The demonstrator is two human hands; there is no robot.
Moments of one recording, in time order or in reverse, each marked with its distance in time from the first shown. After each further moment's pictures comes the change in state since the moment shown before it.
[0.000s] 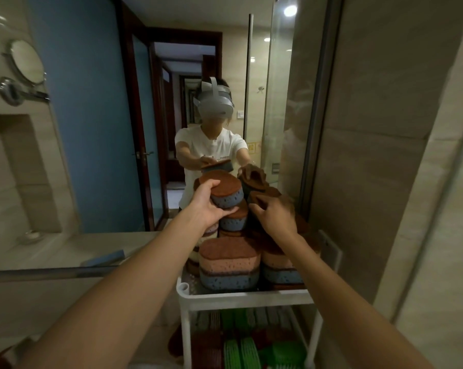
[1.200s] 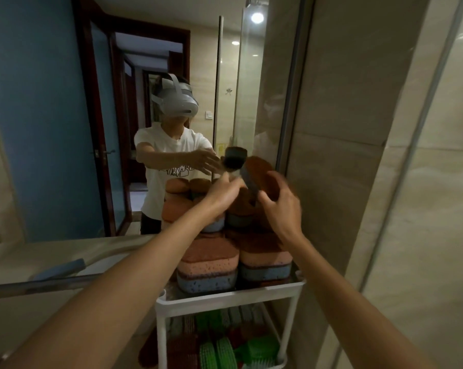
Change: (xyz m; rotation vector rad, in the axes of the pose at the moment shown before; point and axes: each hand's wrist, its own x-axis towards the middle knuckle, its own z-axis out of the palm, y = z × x) left_hand 0.010 -0.022 0.038 1.050 -0.268 0.330; right_hand -0.026 0.010 -0.053 0.267 0.290 -0.043
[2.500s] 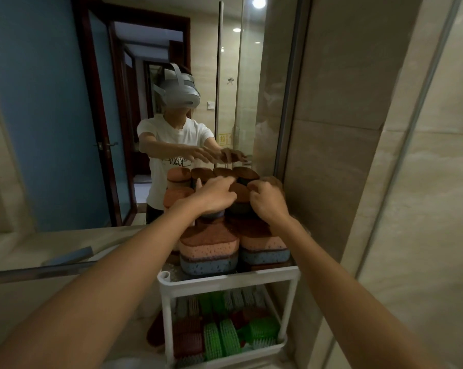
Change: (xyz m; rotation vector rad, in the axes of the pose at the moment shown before) left_hand -0.016 -0.010 -0.009 0.818 -0.055 0.114; right_hand -0.006 -0.018 0.012 -0.299 -0.259 0.059
